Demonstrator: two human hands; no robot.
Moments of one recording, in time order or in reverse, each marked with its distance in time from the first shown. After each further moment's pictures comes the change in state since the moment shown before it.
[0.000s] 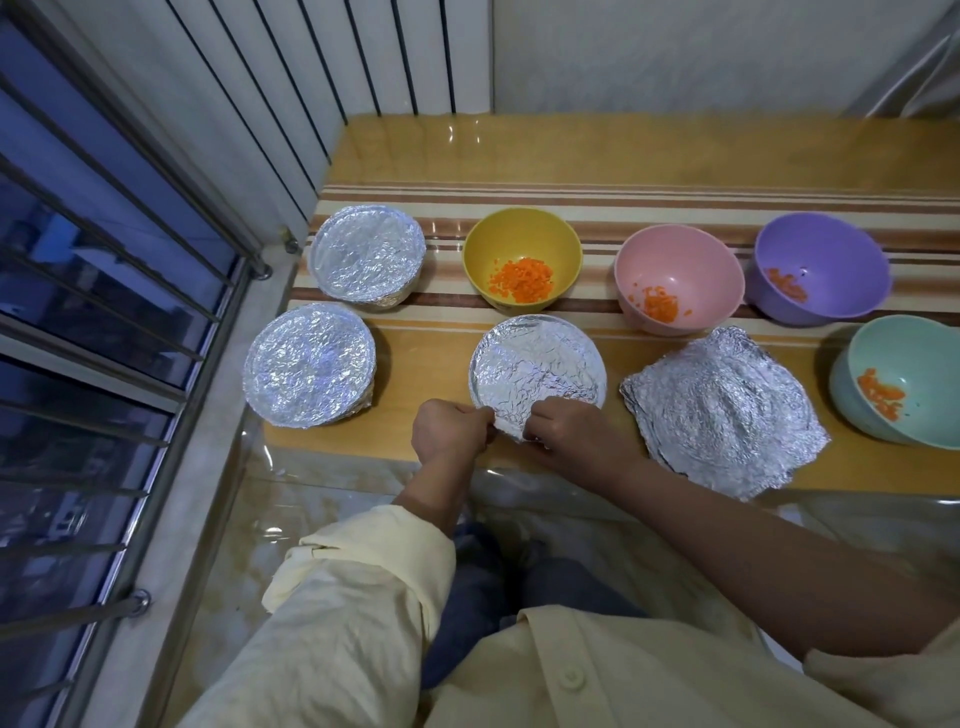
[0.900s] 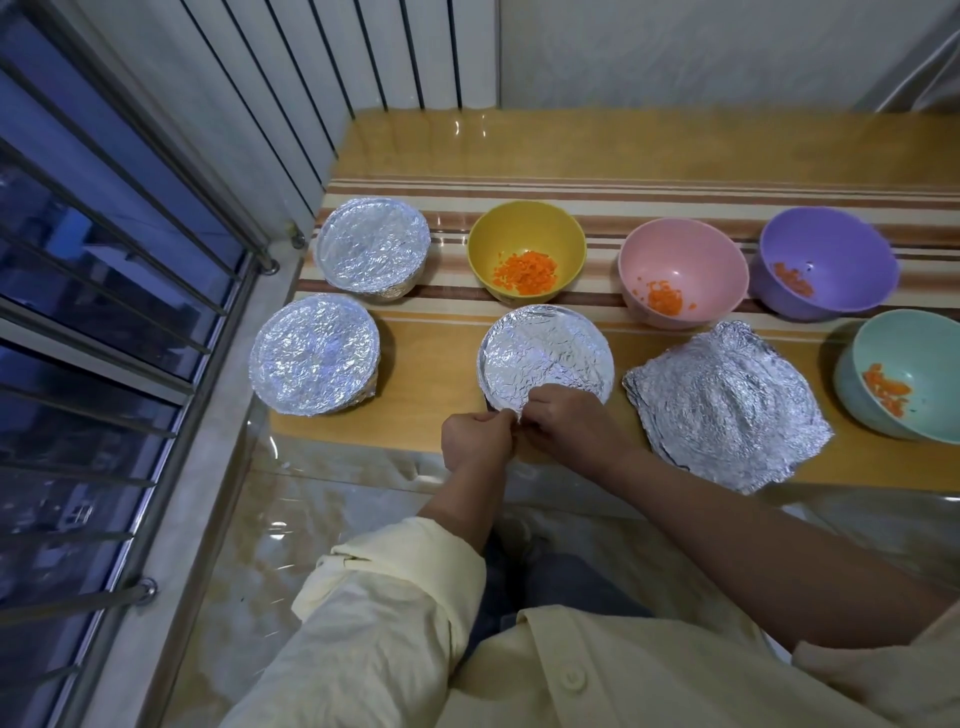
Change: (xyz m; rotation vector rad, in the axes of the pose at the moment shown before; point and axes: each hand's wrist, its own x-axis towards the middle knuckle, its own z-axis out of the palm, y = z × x) left_hand -0.024 -0.016 0.027 -0.324 -0.045 -0.055; right_hand 0.007 -0.004 0.003 0.050 -0.003 0.049
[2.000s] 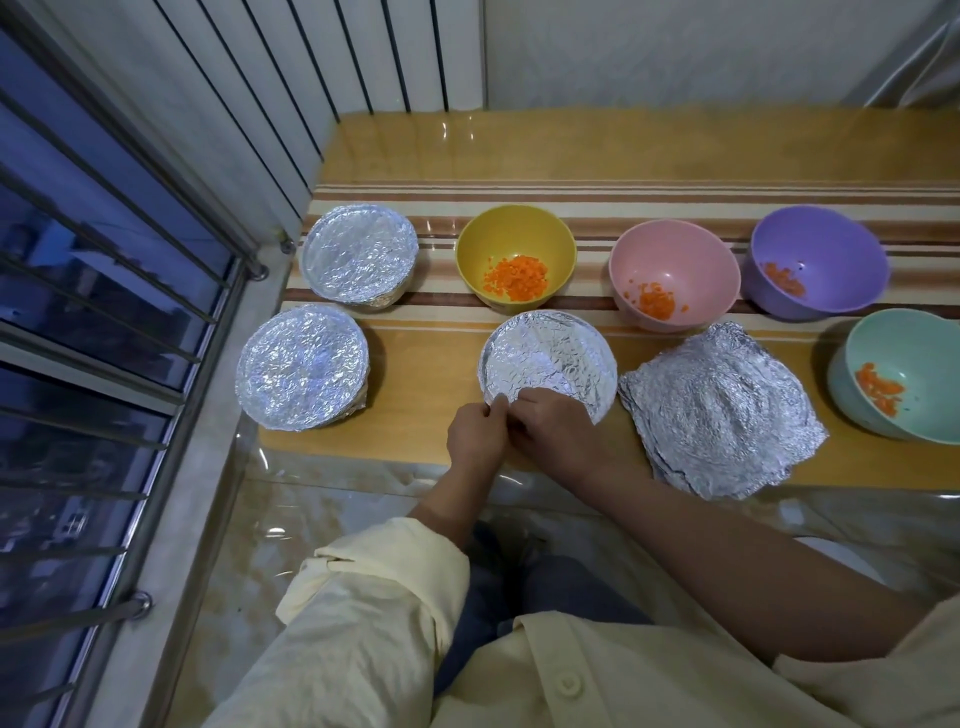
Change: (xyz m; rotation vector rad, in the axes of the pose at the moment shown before) left_hand 0.022 0.012 0.010 0.373 -0.104 0.197; right_hand 0.009 -0.012 0.007 0.026 0.089 0.202
